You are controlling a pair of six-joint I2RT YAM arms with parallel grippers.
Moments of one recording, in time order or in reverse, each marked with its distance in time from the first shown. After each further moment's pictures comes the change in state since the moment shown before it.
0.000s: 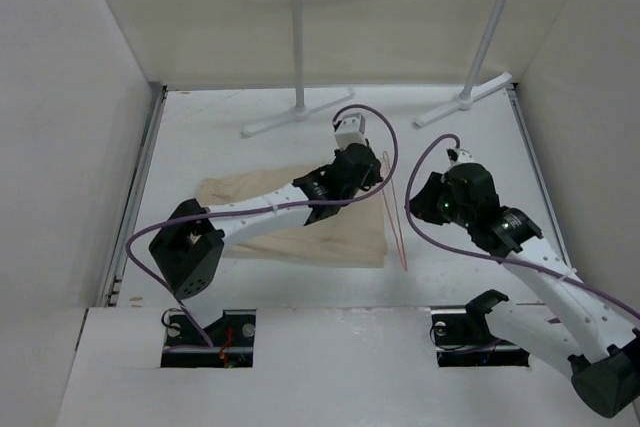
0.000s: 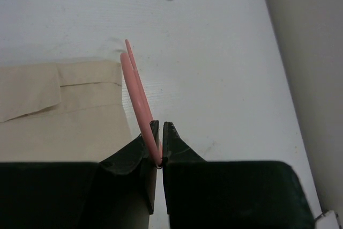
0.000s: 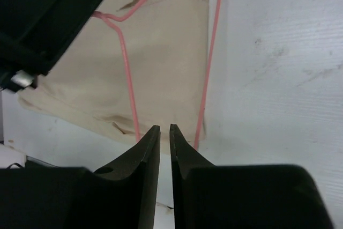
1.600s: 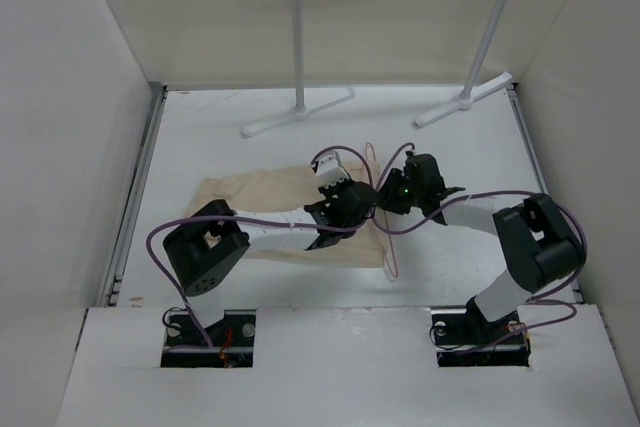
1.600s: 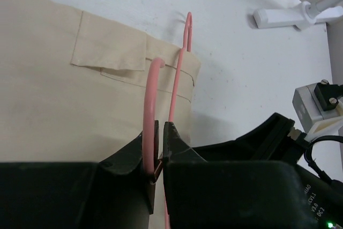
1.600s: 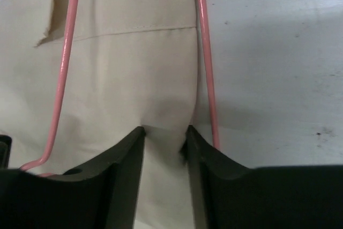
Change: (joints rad) left arm -0.083 0.035 -0.288 0.180 -0.395 -0.306; right arm -0.081 0.743 -0.117 0.702 -0.221 0.106
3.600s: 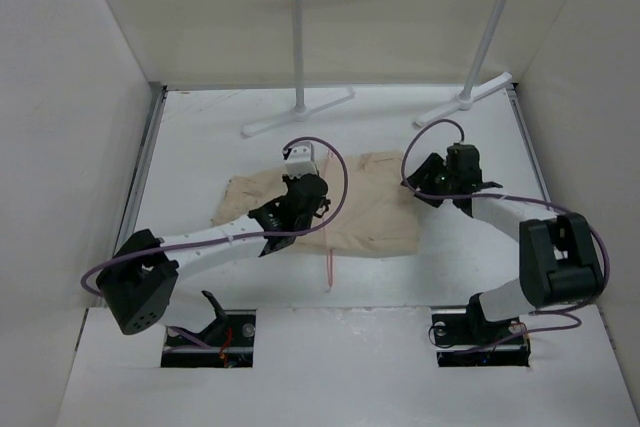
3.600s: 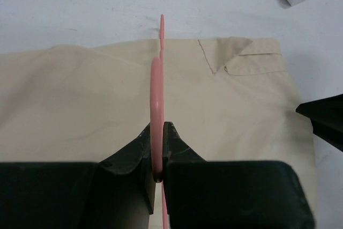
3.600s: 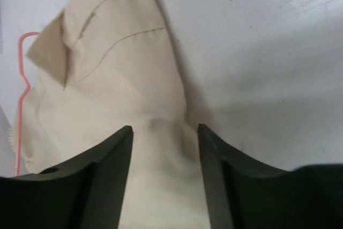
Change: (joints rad) left arm 0.146 -0.379 -0.238 -0.024 0.180 0.438; right arm -0.267 -0.090 0.003 -0.107 -0.021 0.074
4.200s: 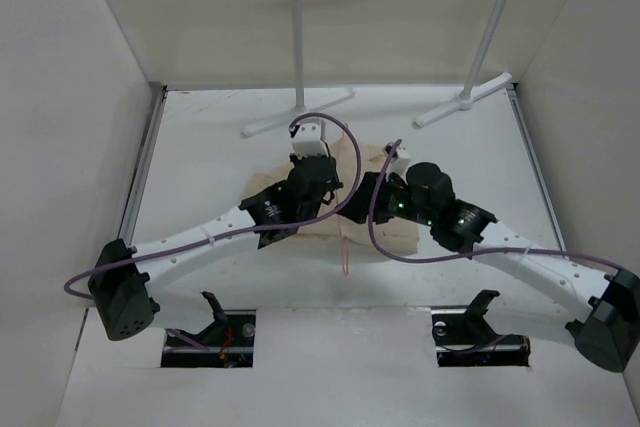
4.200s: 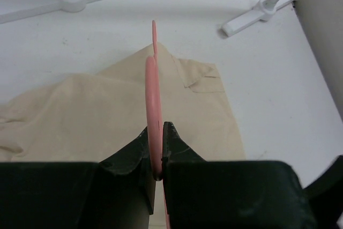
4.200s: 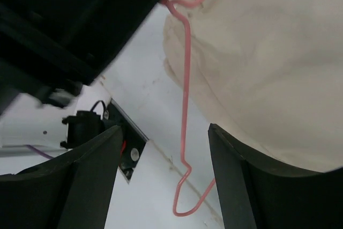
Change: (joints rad) left arm -0.084 -0.064 0.238 -0.179 -0.028 0.044; right arm 0.604 -0.449 0.076 -0.082 0.024 -0.095
